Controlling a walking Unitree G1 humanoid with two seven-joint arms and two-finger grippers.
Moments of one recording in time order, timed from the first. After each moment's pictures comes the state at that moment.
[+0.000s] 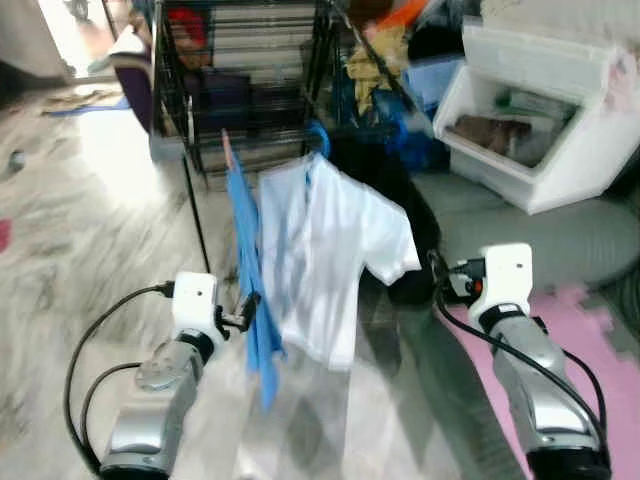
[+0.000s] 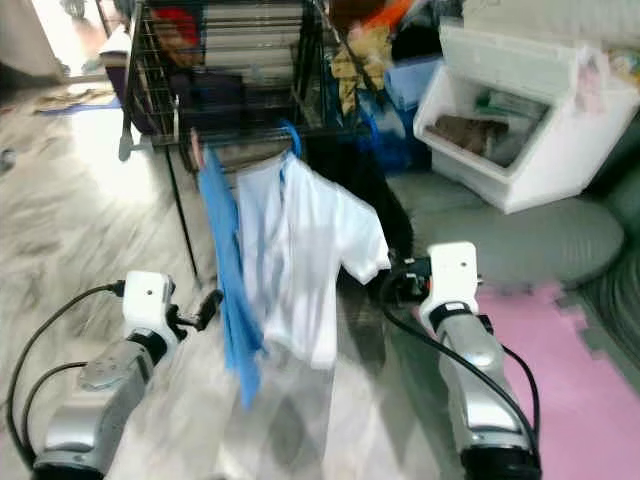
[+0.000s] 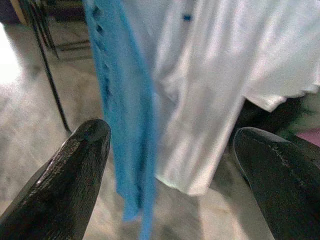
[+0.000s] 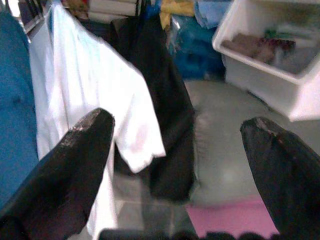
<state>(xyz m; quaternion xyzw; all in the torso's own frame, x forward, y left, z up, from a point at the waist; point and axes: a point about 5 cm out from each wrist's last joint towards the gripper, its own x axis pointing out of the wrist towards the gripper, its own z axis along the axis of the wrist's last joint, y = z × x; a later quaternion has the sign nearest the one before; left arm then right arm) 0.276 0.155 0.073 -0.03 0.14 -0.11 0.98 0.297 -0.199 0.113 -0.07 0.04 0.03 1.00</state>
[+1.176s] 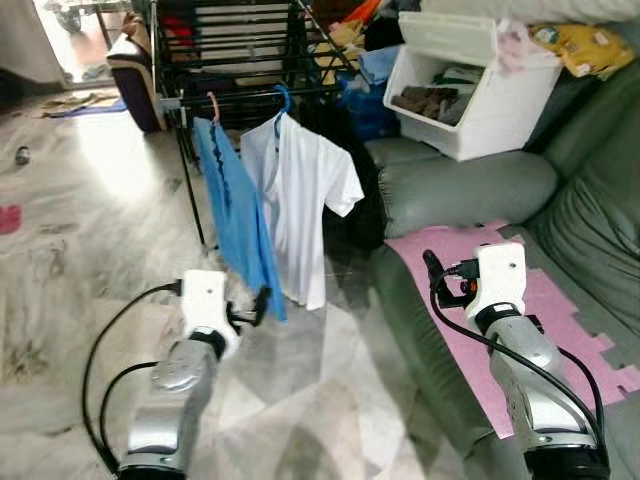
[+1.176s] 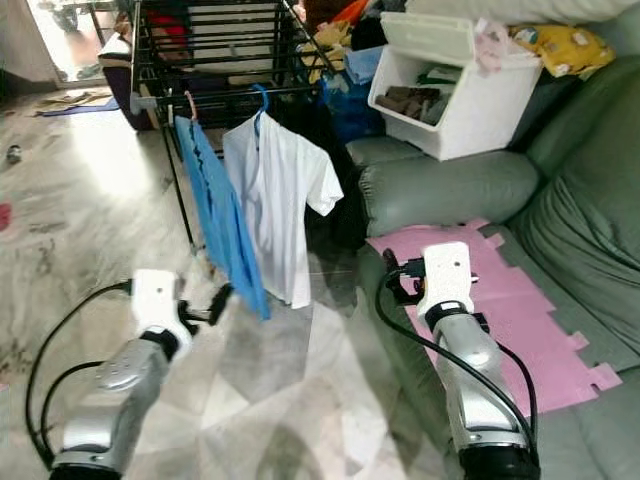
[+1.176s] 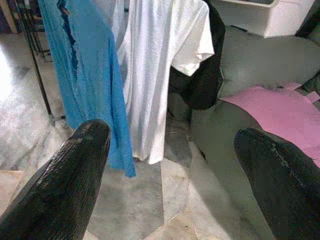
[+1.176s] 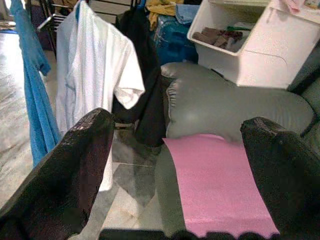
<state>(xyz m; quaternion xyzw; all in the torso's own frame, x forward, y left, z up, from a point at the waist) 0.281 0.149 0.082 -0.04 0.11 -0.10 0.99 0.300 -0.189 0.117 -0.07 0.03 0.04 1.00</state>
